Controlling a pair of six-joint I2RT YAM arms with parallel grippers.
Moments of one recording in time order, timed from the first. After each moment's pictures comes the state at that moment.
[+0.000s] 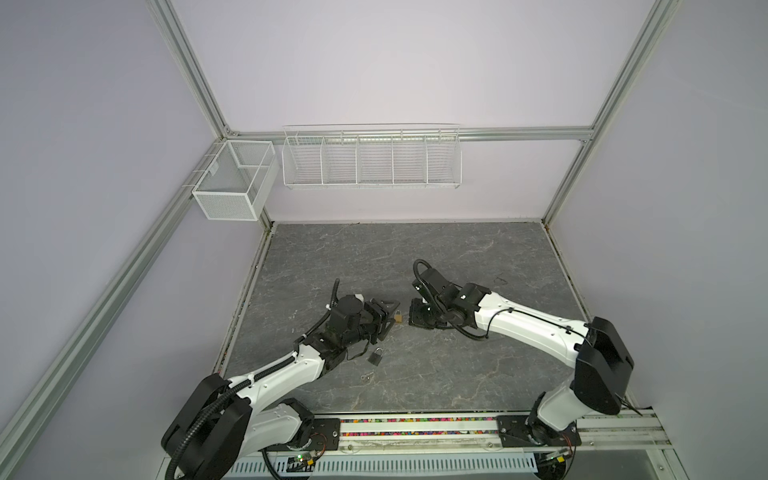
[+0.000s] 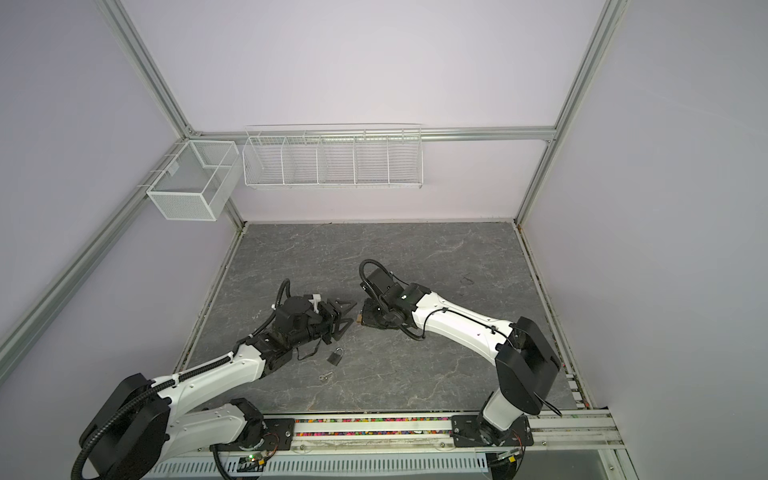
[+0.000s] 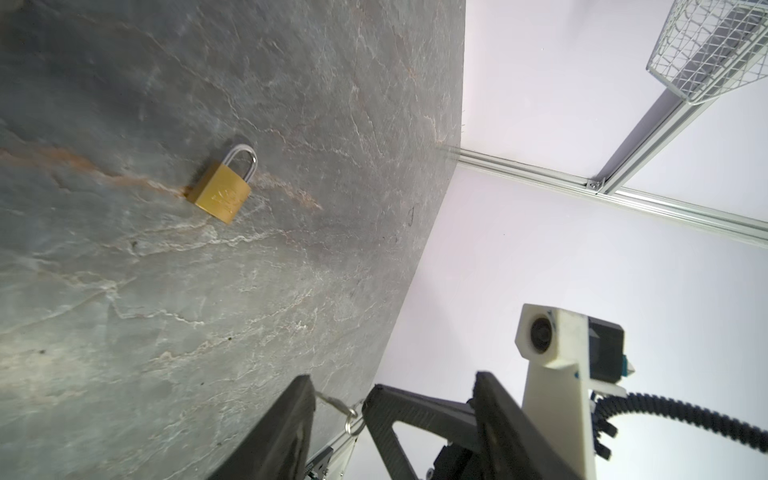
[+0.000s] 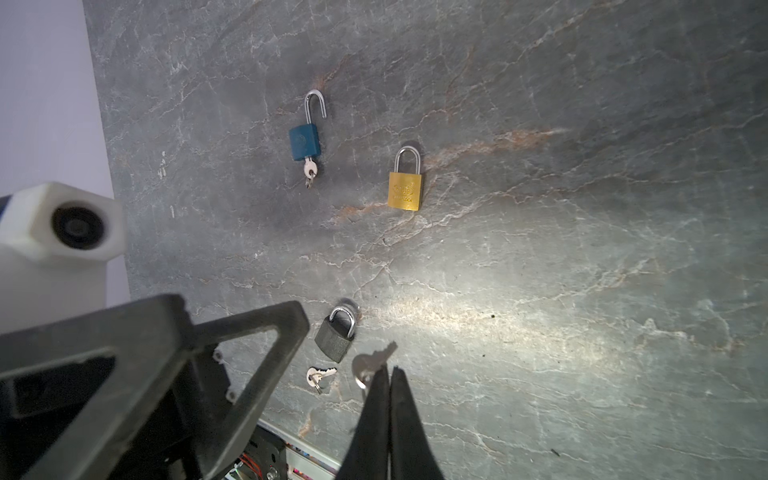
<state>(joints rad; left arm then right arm) -0.69 1.20 0.47 0.31 0.25 -1.65 0.89 1.60 1.23 -0.65 -0.06 0.95</state>
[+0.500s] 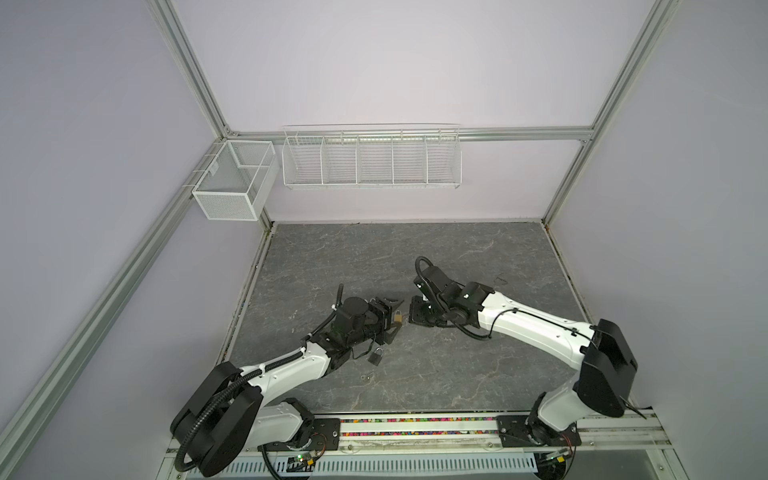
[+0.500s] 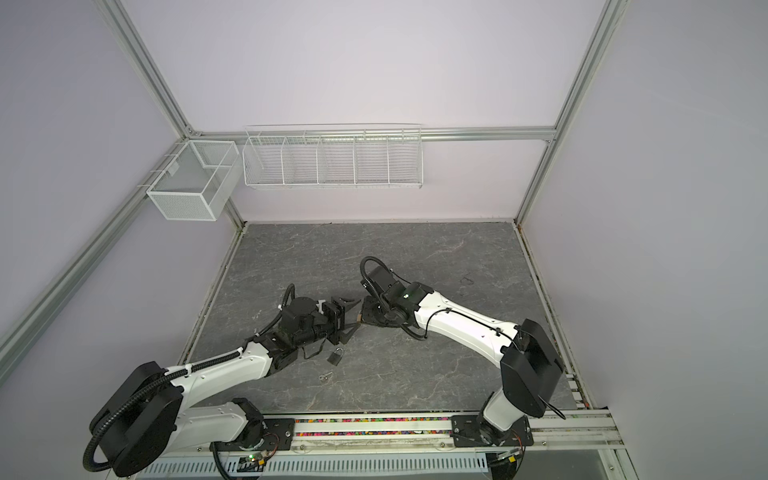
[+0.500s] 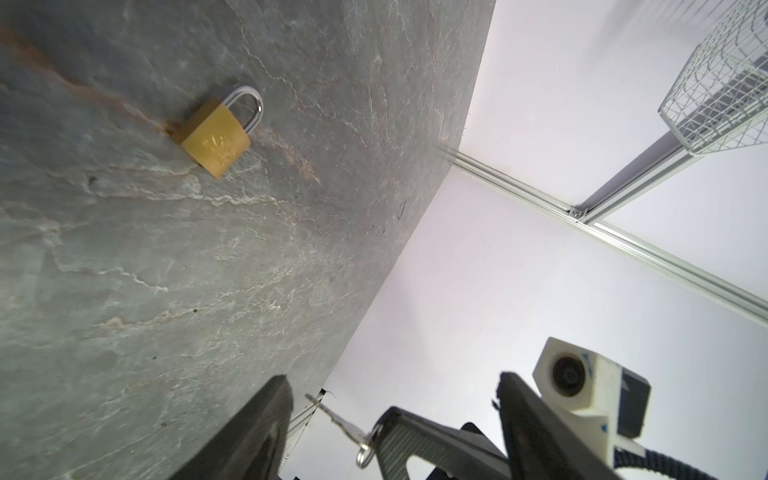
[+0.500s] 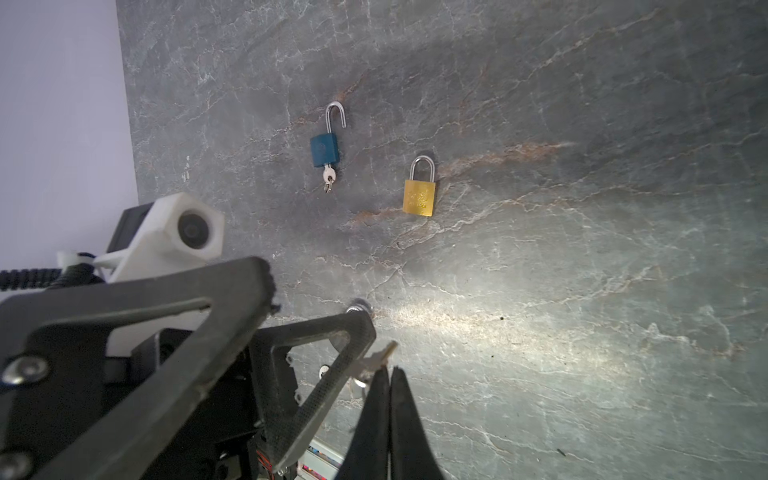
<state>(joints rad) -0.71 1.25 0.47 0.38 0.26 -1.85 0.89 1.58 1.24 -0.65 -0.06 0.94</state>
